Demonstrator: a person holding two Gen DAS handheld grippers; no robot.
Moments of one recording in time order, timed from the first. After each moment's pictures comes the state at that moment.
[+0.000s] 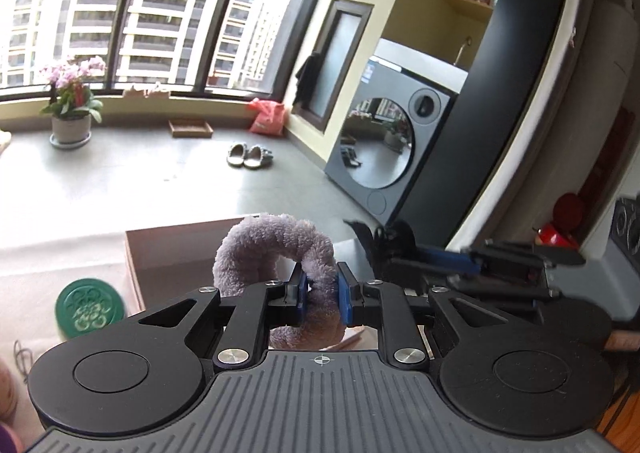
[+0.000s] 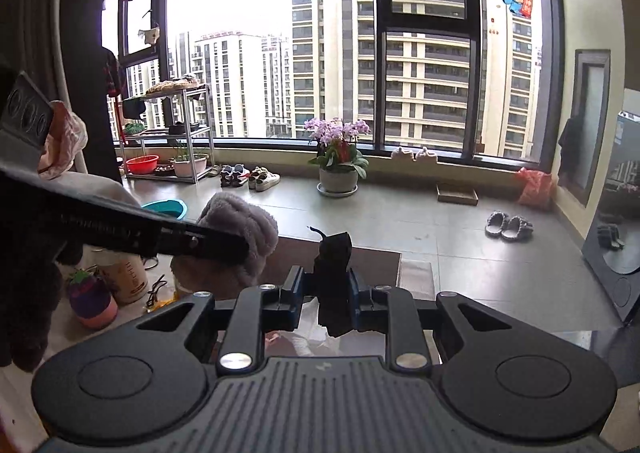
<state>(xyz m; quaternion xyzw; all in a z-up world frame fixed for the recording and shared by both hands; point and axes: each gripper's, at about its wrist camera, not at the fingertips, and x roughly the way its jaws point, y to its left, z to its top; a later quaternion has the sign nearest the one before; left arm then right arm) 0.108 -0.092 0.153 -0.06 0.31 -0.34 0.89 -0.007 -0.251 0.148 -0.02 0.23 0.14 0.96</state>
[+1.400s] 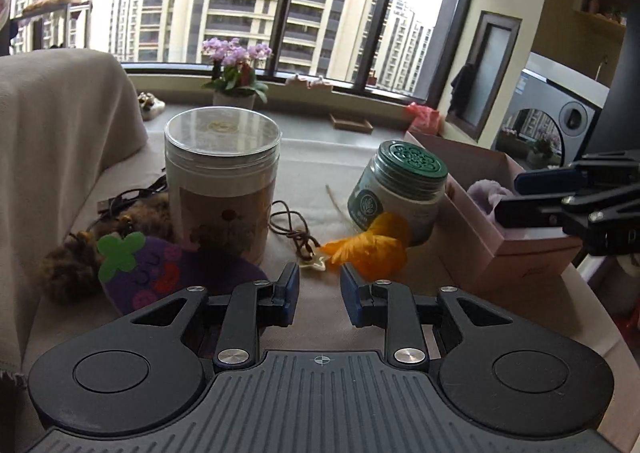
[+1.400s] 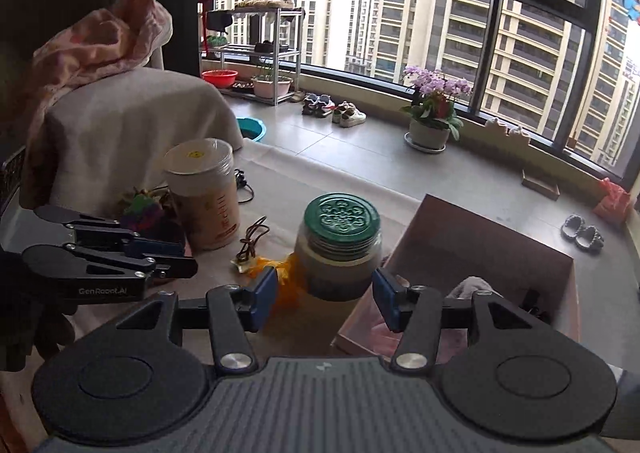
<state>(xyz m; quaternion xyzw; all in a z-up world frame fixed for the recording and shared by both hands) 0.058 0.082 0.052 -0.08 0.31 -0.11 0.94 0.034 -0.080 0.097 -0.13 0.31 0.26 0.91</state>
